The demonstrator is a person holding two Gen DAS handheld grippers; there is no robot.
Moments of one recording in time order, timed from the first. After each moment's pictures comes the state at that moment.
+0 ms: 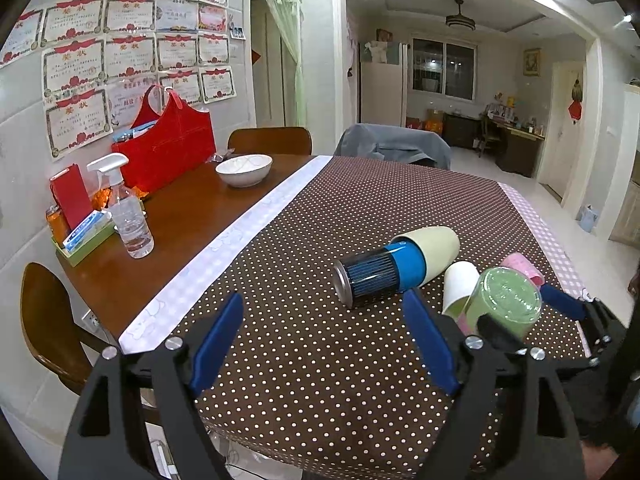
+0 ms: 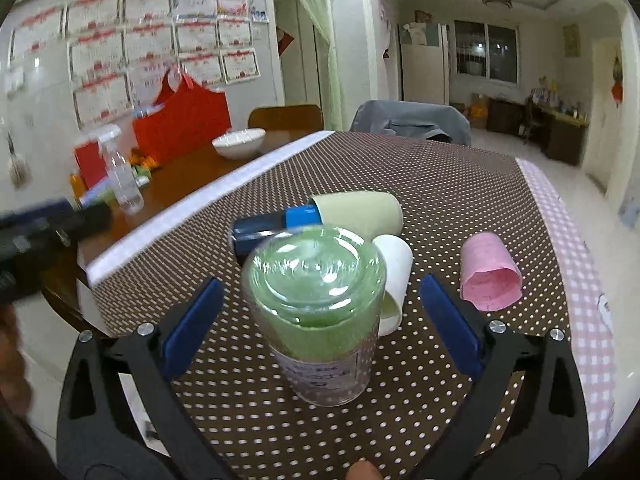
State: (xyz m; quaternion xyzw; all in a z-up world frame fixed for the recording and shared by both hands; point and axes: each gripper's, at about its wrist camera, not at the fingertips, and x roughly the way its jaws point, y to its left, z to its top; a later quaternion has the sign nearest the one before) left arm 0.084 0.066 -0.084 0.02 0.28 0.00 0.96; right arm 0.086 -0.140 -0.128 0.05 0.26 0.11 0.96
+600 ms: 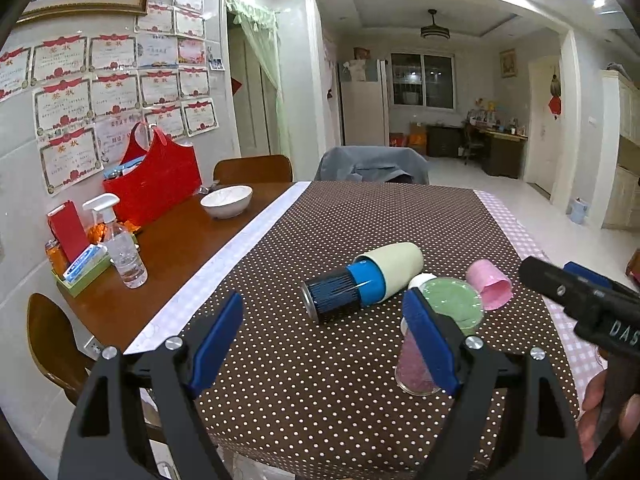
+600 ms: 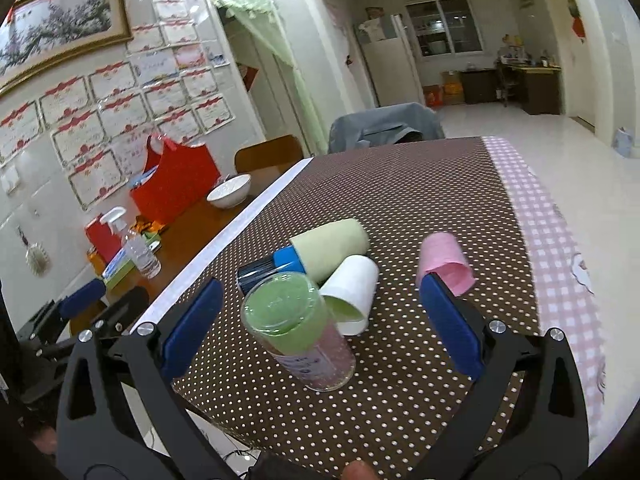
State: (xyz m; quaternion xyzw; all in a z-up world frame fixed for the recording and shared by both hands) left arm 0.051 0.025 -0.059 0.05 0.24 -0.03 0.97; right arm 0.043 -0.200 -0.078 0.16 0.24 0.07 0.96
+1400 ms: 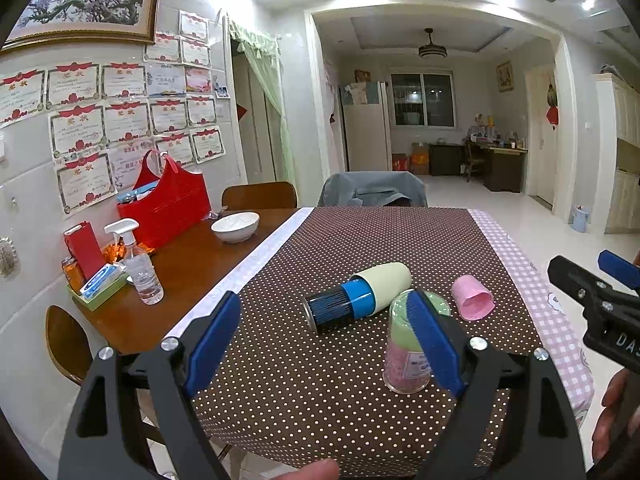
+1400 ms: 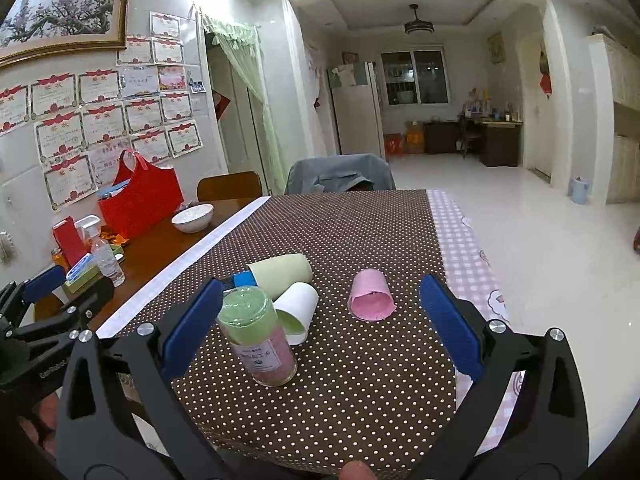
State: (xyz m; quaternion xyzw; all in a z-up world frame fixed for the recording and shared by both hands) left arm 0.002 0.015 -0.031 0.06 0.20 -0.02 0.98; right arm -0.026 -0.201 -0.048 0.09 0.18 -0.01 0.98
